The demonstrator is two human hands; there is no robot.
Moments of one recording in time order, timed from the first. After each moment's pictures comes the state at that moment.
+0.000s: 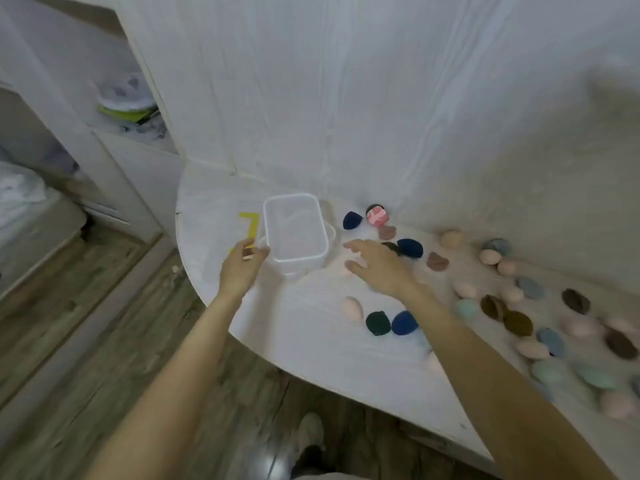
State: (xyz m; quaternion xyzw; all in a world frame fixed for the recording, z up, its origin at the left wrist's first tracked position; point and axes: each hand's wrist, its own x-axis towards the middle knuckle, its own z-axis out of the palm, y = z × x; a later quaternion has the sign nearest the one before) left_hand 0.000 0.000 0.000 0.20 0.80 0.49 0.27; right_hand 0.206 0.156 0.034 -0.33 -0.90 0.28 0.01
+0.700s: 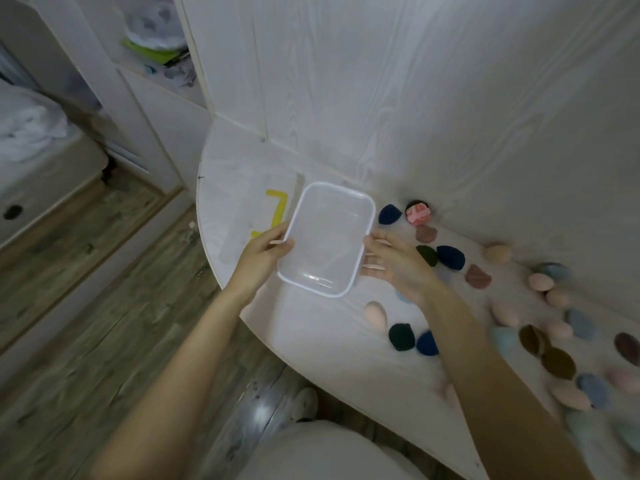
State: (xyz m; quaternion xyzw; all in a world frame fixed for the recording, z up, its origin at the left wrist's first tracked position) left_hand -0.016 -0.001 0.002 0.20 0.69 0.59 0.37; right_hand 0.151 0.168 0.026 -0.38 -0.53 0.76 0.07
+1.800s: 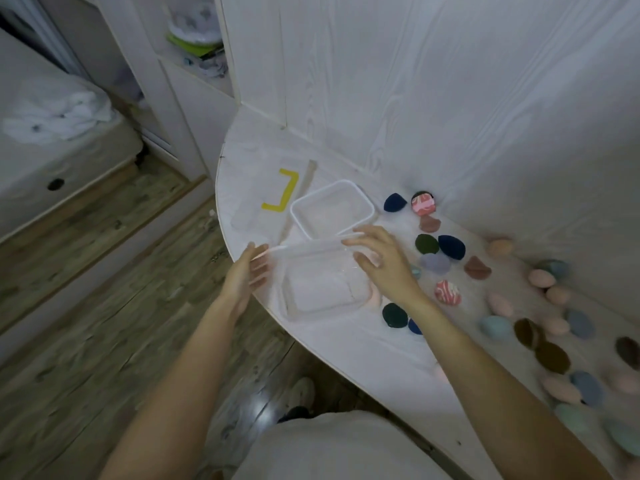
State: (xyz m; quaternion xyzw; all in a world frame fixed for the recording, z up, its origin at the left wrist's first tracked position) left_hand 0.023 -0.061 -0.060 -0.04 0.65 0.64 0.41; right_hand 0.194 0.135 -0.006 -0.20 -0.87 0.43 0.14
